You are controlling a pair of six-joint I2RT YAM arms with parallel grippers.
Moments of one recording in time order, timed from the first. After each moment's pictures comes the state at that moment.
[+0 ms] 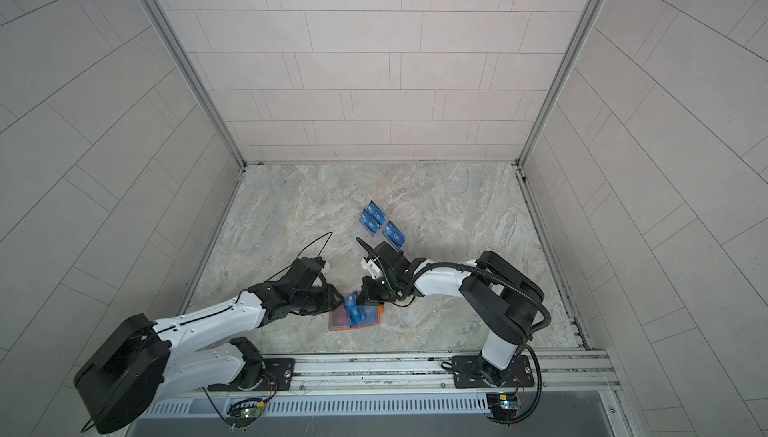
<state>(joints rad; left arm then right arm) -0.68 1.15 0.39 -0.22 0.27 -0.82 0.84 1.69 0.80 -0.05 -0.54 0.85</state>
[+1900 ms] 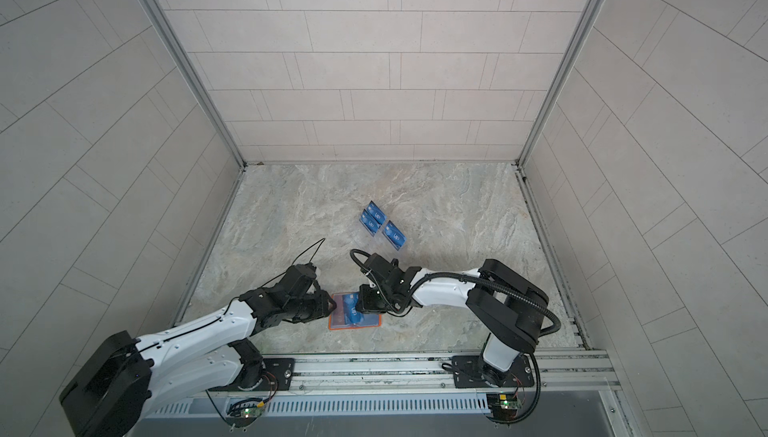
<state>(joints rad) -0.69 1.04 0.34 -0.32 0.20 -0.87 0.96 1.64 0.82 -0.14 -0.33 0.95</state>
